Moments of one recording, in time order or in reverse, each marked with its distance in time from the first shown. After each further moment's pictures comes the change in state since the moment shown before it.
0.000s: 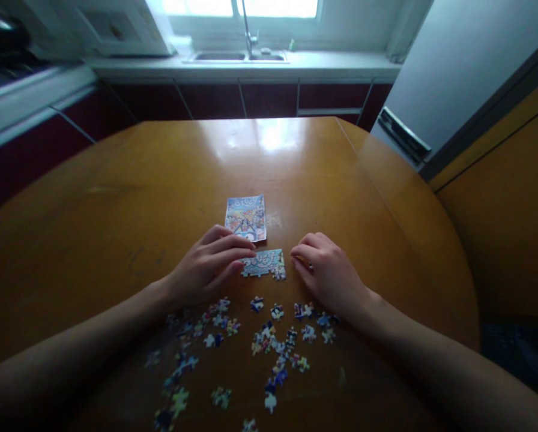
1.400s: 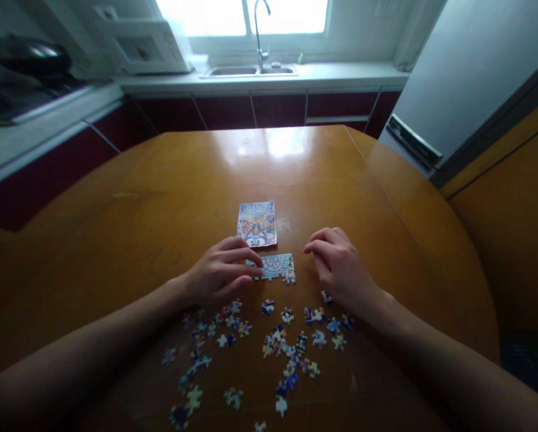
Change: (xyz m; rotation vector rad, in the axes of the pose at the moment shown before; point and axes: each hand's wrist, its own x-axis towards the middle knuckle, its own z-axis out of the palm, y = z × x) left_hand -0.003 -0.007 -0.003 -0.054 -0.073 0.138; right_hand 0.006 0.009 -0.003 0.043 0.129 -0.032
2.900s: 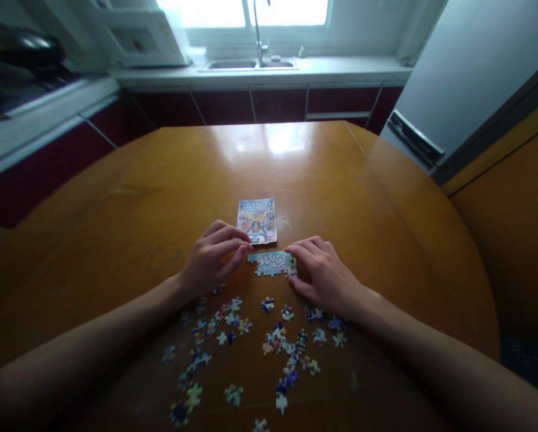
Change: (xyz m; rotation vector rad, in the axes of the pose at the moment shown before) left_hand -0.001 -0.003 0.006 0.123 0.303 -0.254; right_hand -0.003 -0.009 0.017 -0.028 -0.254 -0.058
